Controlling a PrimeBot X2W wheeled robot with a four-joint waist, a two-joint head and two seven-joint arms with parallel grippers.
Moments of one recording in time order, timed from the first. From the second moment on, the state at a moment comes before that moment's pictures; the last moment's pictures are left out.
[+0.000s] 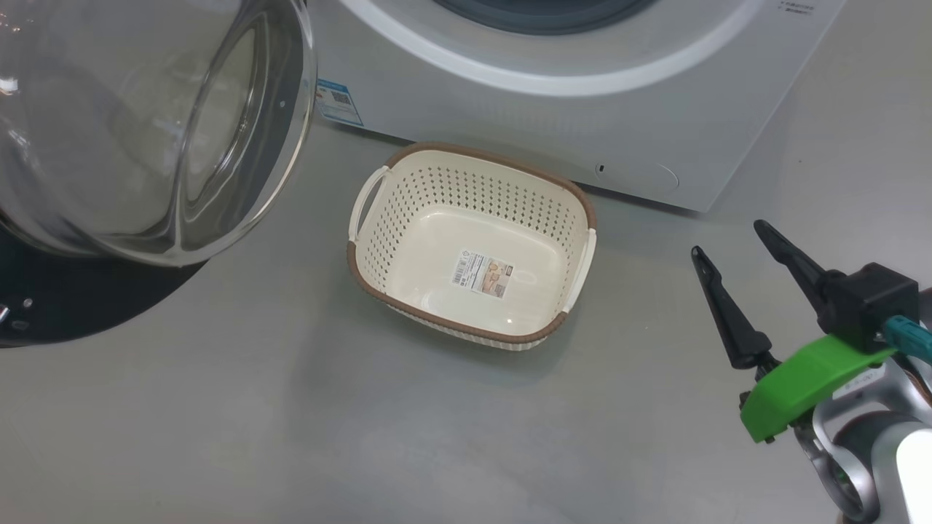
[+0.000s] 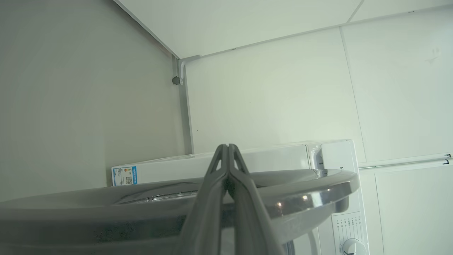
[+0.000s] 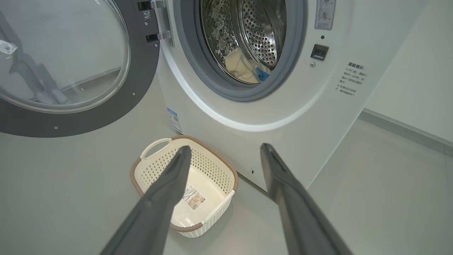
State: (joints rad) left arm -0.53 0.43 0.50 0.46 -1.65 -0.12 0.37; right arm -0.05 -0.12 0.03 -0.32 0.07 0.13 0.26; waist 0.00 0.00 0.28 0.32
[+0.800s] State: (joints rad) left arm -0.50 0.35 0.56 0.36 -1.65 -0.12 0.65; right arm -0.05 -0.10 0.03 -0.29 0.07 0.13 0.25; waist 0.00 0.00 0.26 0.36
